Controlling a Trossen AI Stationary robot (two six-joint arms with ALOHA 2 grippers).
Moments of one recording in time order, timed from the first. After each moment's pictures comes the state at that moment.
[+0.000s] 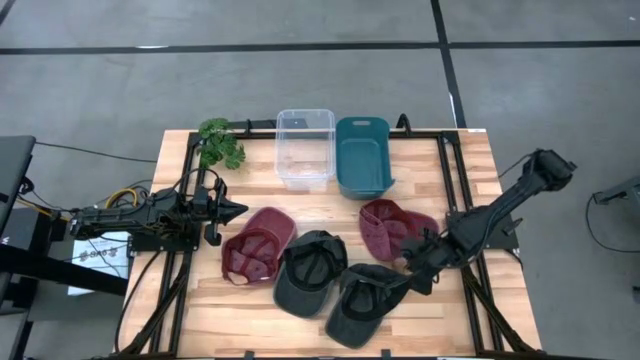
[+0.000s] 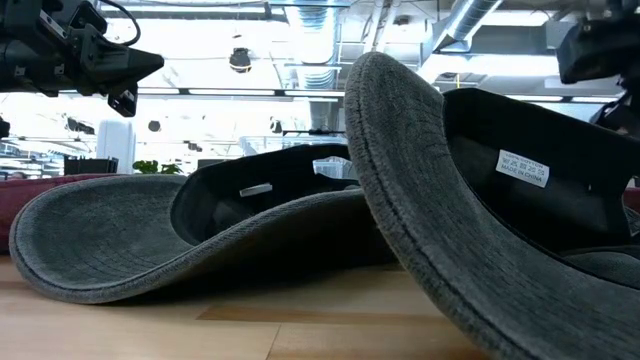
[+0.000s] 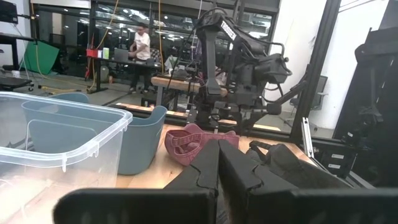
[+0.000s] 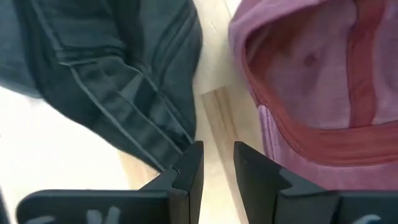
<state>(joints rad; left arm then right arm) 0.00 0.00 0.01 0.11 -0.02 -0.11 0.63 1.23 0.68 -0.72 0.12 0.90</state>
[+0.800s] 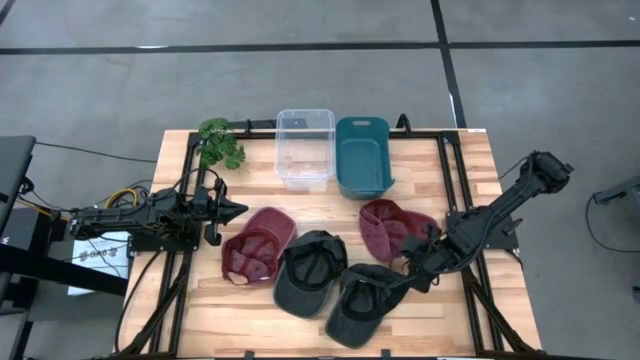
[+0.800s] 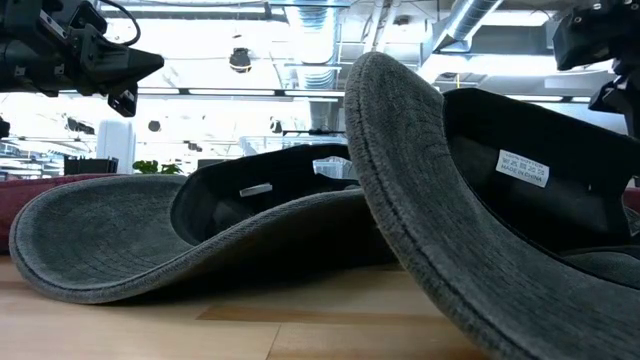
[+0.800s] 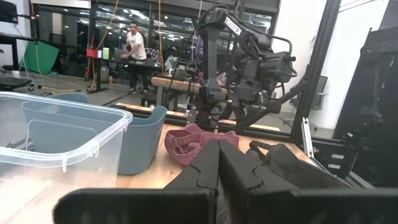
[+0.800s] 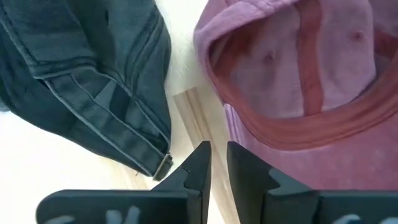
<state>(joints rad) 0.00 0.00 0.01 0.11 -0.02 -0.11 0.64 1.28 0.80 -0.90 0.18 0.97</state>
